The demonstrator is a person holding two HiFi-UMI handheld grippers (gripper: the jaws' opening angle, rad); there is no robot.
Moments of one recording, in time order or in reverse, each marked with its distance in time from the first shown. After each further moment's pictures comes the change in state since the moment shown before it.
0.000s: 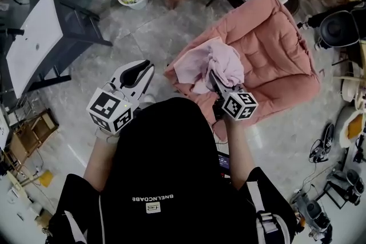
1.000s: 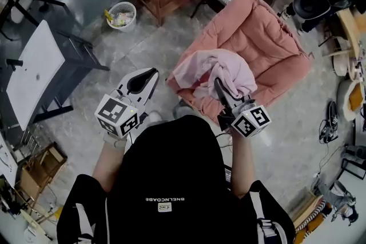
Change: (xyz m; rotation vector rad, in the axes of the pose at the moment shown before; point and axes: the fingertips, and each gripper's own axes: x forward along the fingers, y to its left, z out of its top) left arm -0.069 -0.011 0.015 0.068 -0.087 -0.187; right arm -0.095 0.164 0.058 -0.123 -0.345 0.043
